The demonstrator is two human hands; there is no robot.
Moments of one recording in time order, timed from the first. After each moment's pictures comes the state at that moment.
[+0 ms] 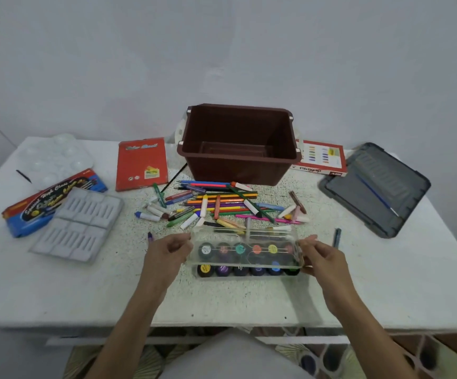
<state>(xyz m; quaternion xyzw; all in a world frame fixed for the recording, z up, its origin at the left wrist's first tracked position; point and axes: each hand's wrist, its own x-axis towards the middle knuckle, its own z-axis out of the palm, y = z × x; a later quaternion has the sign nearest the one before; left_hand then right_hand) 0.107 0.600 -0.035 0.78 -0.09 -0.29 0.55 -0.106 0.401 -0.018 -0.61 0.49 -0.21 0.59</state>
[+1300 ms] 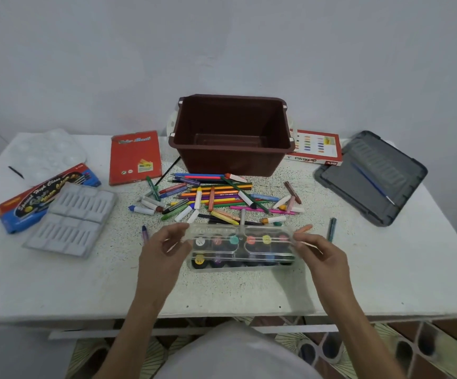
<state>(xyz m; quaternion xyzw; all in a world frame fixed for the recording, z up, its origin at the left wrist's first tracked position) 0.075 0.607 -0.020 0.76 -0.15 -0.22 0.59 -0.130 0.413 -0.027 -0.63 0.41 -0.29 0.59</state>
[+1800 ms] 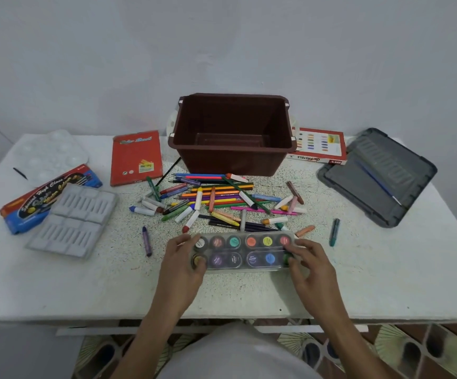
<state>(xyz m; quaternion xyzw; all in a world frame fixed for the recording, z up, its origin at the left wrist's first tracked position) 0.058 0.591 -0.042 0.87 -0.28 -0.18 0.36 -0.137 0.412 -0.072 -0.83 0.36 -0.24 0.37</state>
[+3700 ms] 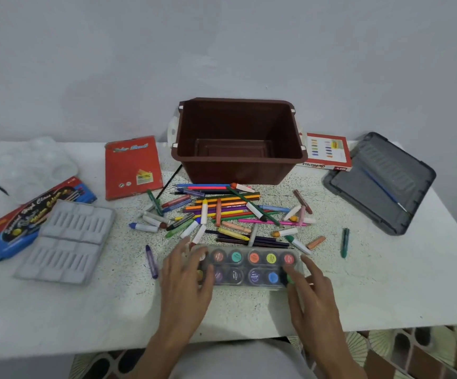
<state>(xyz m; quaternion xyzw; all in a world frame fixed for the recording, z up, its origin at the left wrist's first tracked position) 0.086 0.595 -0.069 0.87 -0.35 -0.07 0.33 -0.118 0.455 -0.074 -0.89 0.35 -0.21 0.19</state>
